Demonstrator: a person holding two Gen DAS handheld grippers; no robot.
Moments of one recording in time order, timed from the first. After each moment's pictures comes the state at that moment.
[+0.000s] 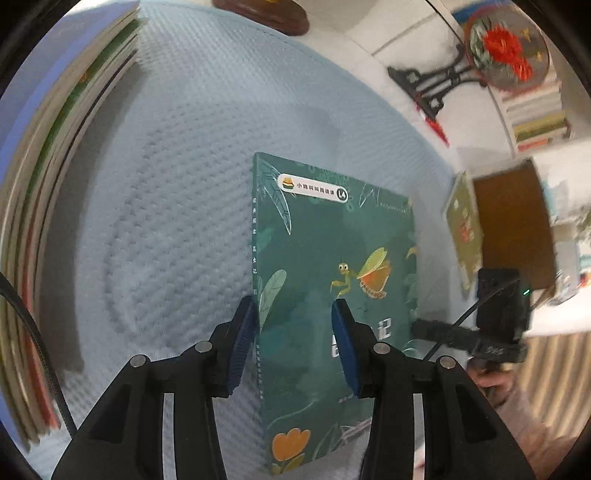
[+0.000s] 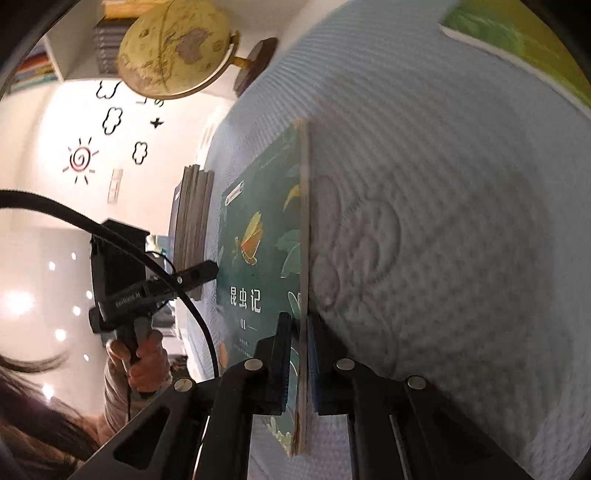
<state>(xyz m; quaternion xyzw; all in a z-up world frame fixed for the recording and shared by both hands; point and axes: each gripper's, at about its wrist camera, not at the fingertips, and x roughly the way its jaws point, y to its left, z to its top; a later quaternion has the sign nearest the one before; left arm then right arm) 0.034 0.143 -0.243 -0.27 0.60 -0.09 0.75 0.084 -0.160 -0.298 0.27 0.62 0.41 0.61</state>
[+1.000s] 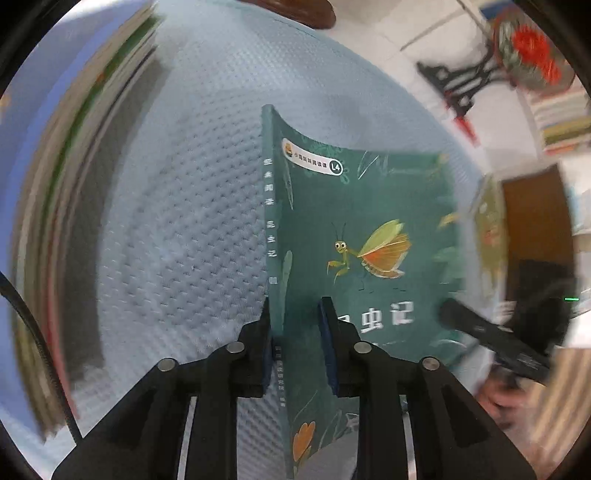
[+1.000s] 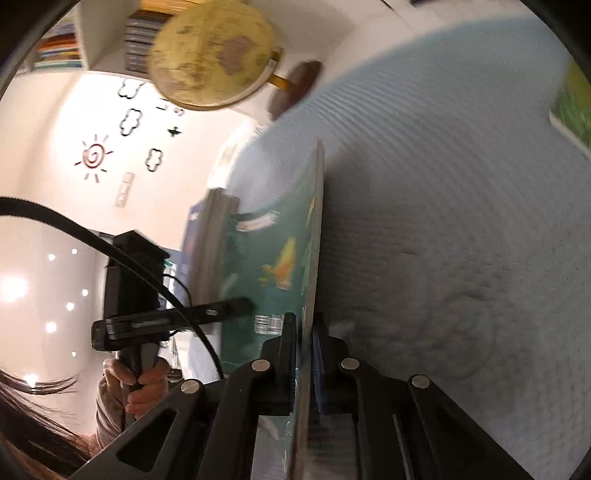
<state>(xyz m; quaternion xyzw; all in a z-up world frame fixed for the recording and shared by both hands) 0.051 0.133 -0.237 -0.21 0.64 -0.03 0.74 0.088 -0.117 -0.254 0.26 0.55 0.43 0.66</state>
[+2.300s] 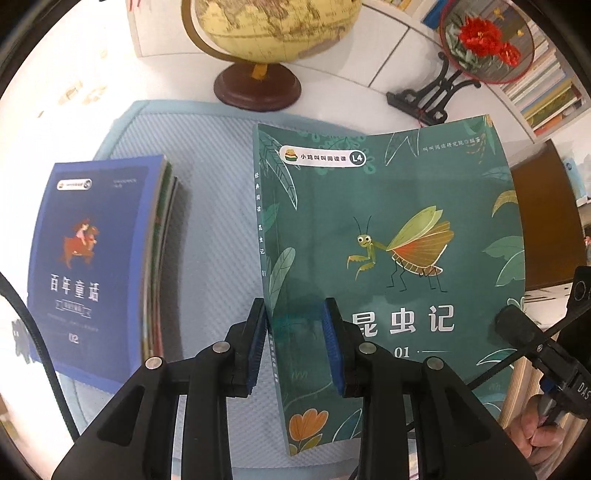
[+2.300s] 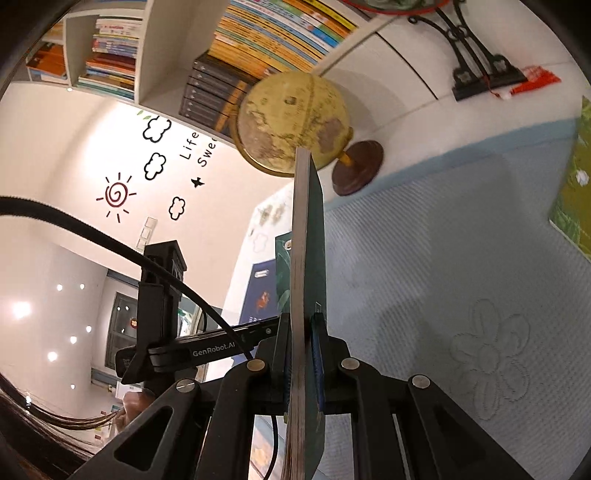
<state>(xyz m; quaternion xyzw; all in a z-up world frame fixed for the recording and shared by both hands) 0.043 0.136 -0.118 -0.12 0.61 -0.01 0.78 0.068 -0.108 -0.132 0.31 0.48 0.39 0.72</state>
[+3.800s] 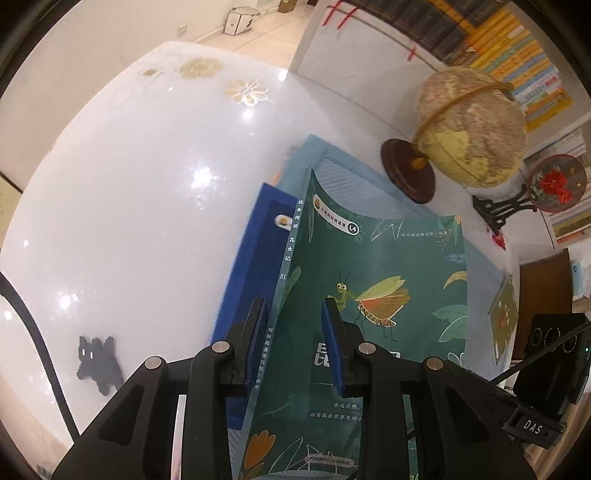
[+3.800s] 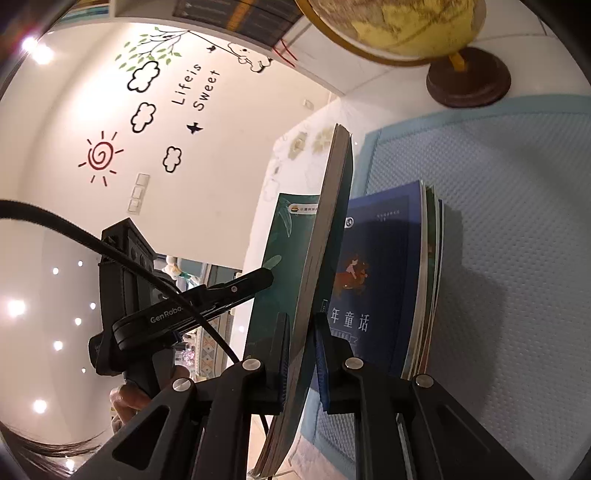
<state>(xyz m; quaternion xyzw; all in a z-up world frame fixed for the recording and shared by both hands) 0.038 0.374 -0.111 -0.22 0.57 0.06 0.79 0.077 0.143 -0.151 0.28 0.57 0.42 0.65</state>
